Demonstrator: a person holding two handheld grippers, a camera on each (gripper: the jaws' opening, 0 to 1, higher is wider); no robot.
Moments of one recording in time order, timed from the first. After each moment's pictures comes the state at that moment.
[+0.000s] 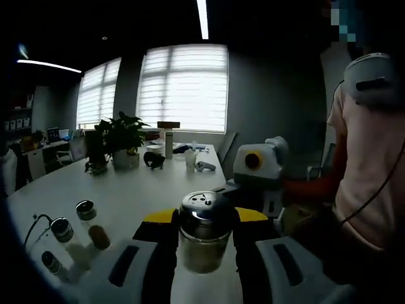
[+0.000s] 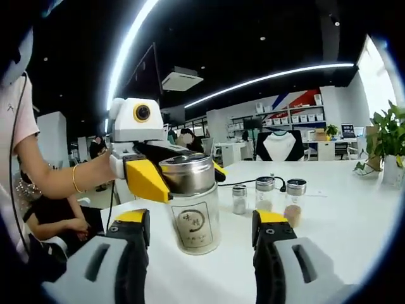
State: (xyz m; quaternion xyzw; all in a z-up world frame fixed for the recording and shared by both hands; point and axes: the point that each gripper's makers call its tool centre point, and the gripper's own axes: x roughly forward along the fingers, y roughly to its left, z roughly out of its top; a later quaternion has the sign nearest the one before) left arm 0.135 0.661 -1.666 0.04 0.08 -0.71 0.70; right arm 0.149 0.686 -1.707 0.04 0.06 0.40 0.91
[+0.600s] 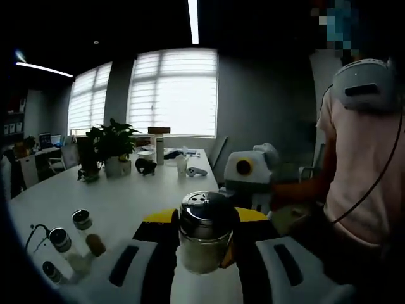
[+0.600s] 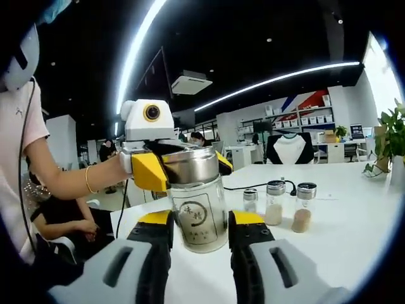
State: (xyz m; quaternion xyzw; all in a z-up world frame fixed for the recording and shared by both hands) left arm 0.128 0.664 -1.652 0.03 0.07 -0.73 0.68; right arm 0.137 0.696 -1.698 0.04 0.05 0.43 0.90
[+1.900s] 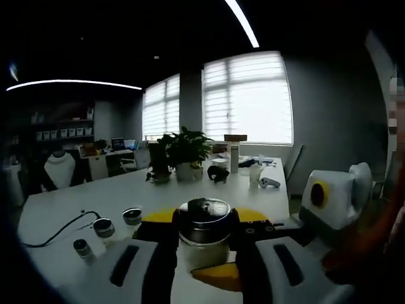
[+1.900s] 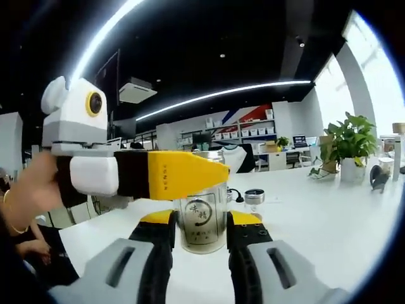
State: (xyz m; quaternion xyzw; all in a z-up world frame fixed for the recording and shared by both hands) left arm 0.172 0.644 -1.644 0.02 0.03 -0.47 0.88; right arm 0.170 0.667 -1.694 0.05 0.02 0.21 0.98
